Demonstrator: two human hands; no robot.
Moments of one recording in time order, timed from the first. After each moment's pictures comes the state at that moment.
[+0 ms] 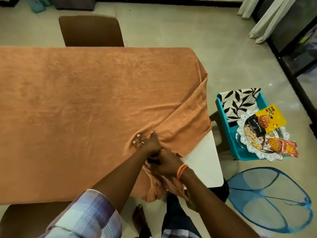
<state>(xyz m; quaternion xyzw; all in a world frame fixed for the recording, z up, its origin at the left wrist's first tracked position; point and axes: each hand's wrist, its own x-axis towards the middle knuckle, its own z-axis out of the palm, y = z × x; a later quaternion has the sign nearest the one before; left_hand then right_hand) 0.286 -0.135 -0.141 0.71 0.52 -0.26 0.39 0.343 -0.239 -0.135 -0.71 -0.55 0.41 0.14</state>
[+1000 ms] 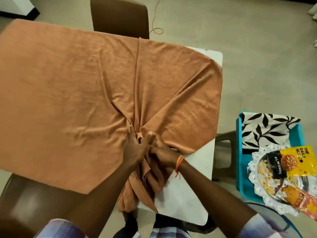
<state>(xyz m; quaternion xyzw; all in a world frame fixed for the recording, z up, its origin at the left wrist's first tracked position) 0.301 -0.133 -0.149 0.55 0.71 0.16 0.42 0.435 -0.167 -0.125 -0.56 -0.36 0.70 0.27</state>
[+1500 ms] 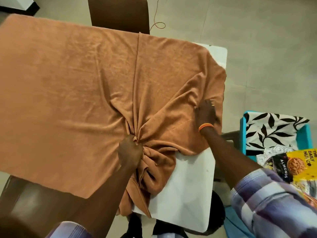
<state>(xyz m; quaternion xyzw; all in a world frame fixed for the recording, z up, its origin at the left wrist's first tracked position) 0.304 -0.127 -0.161 0.60 0.76 0.11 0.25 0.599 -0.101 -0.185 -0.86 -0.28 0.42 0.09</state>
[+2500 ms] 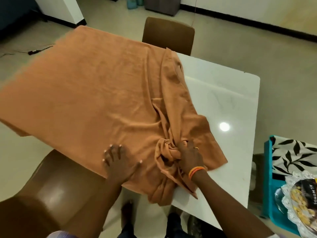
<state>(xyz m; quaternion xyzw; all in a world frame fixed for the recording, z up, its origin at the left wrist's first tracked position) 0.095 -0.183 -0.178 0.58 0.77 -0.06 0.25 0.362 -0.178 -0.135 -0.73 -0.66 0.19 -0.03</state>
